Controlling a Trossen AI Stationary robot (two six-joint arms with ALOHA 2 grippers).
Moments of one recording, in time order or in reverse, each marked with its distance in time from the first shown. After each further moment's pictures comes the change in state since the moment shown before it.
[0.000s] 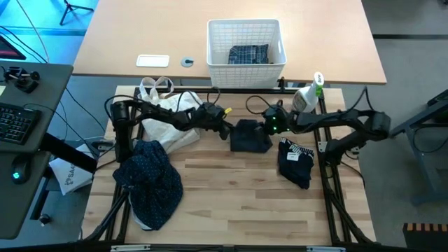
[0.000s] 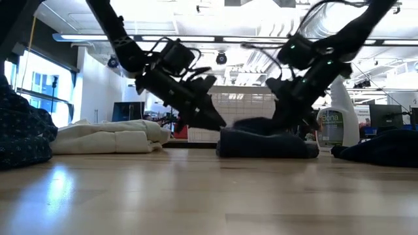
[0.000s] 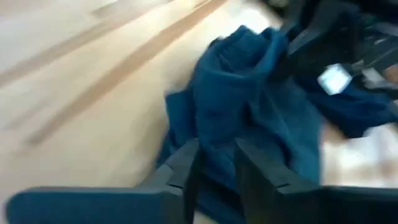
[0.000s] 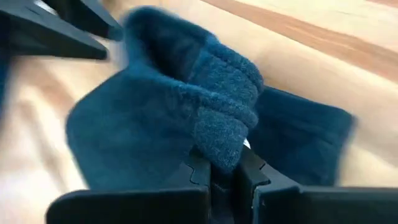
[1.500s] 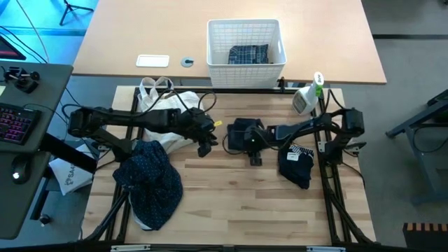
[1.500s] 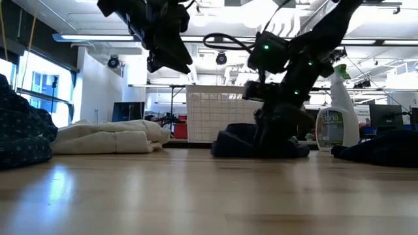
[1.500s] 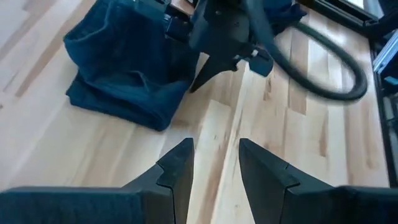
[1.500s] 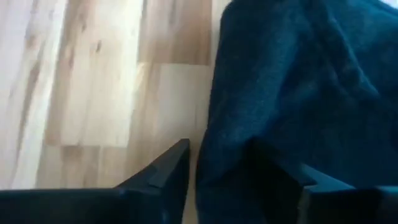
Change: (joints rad) left arm -0.230 -0.468 0.128 -0.809 -0.057 0.162; right arm 0.290 0.325 0.222 -0.123 0.078 -0.790
